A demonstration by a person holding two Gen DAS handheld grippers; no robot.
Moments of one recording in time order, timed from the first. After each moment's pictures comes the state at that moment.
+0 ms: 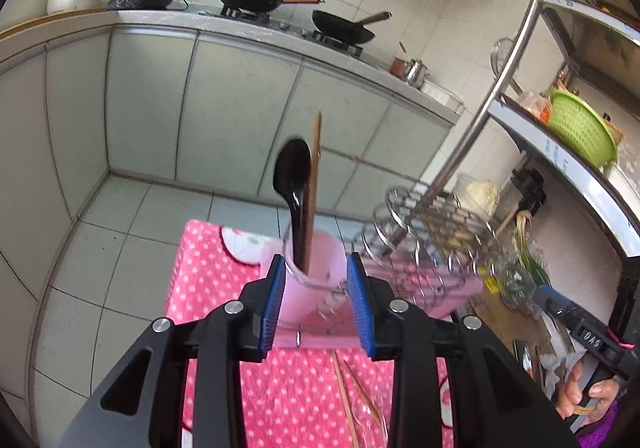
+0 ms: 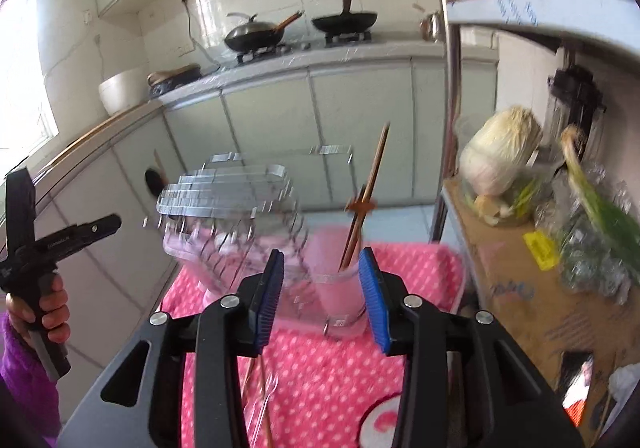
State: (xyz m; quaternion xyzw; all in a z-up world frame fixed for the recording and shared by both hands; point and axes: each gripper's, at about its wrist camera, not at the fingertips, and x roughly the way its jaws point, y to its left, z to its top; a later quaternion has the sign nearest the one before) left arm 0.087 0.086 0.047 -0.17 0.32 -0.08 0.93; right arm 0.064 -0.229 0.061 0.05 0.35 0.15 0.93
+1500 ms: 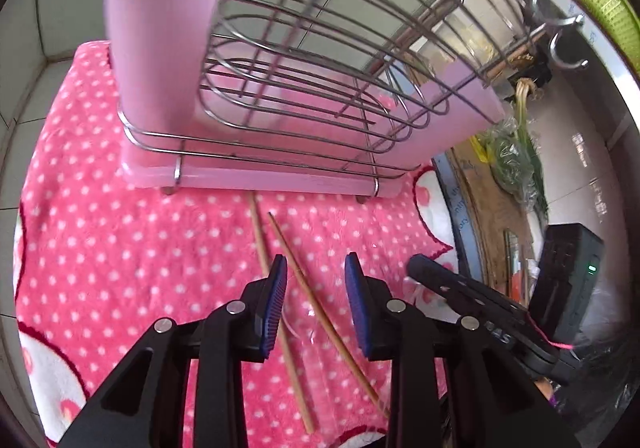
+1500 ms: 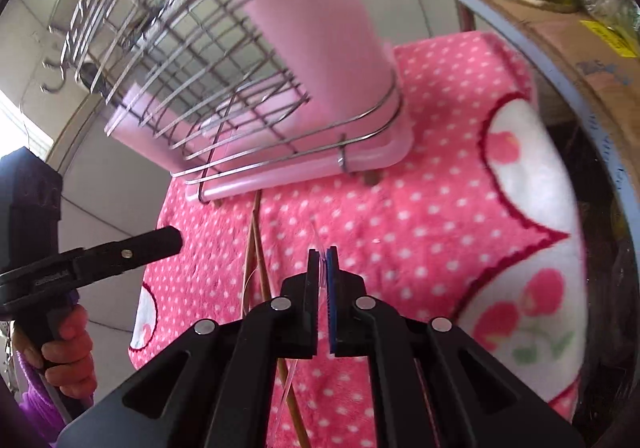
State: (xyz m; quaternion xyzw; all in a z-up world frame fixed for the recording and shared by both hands) left arm 0.123 -0.024 -0.089 -0.16 0.55 -0.18 0.80; right arm 0.081 -0.232 -0.091 0.19 0.50 0.16 0.83
